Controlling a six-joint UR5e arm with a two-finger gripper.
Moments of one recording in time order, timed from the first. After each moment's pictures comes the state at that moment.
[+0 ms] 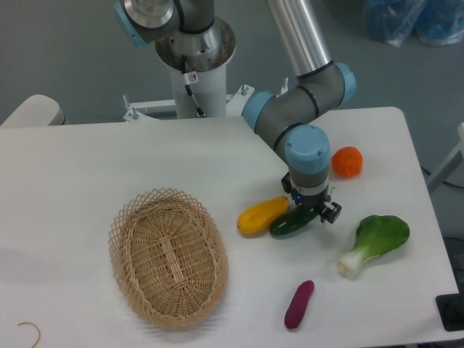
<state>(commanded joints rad) 2.61 -2.07 -1.78 -0.76 1.75 1.37</state>
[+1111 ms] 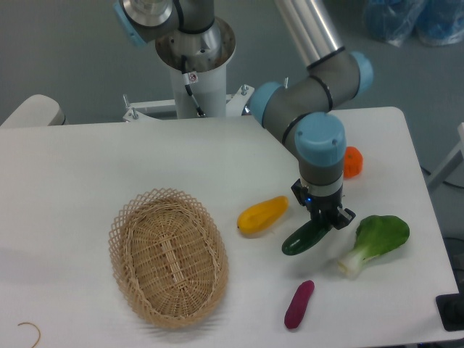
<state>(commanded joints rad) 2.54 -1.97 -1.50 -1.03 1.56 1.25</state>
